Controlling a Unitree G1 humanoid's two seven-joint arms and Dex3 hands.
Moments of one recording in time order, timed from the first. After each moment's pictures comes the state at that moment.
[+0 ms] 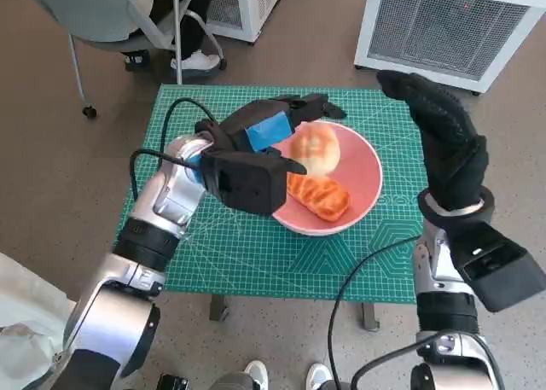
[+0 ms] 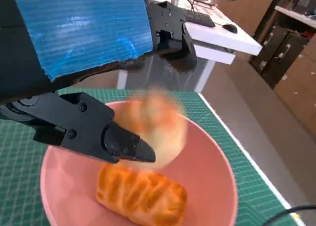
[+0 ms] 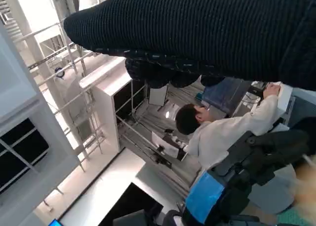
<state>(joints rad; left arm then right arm) -1.01 0.29 -0.30 0.74 0.37 -0.33 -0.45 -0.69 -0.16 -0.14 0.58 0.27 -0.92 0.45</state>
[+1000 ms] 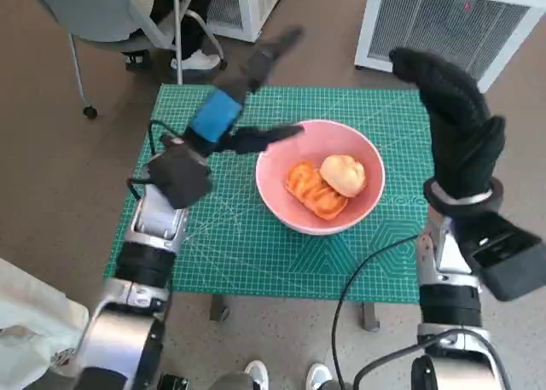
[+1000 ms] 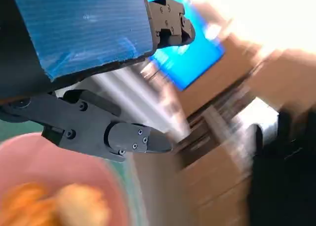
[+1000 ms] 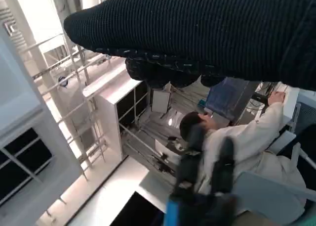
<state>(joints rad) -0.81 0.19 0.01 0.55 -0.05 -0.46 -0.34 -0.73 -0.16 -0.15 0.53 0.27 -0.85 0.40</state>
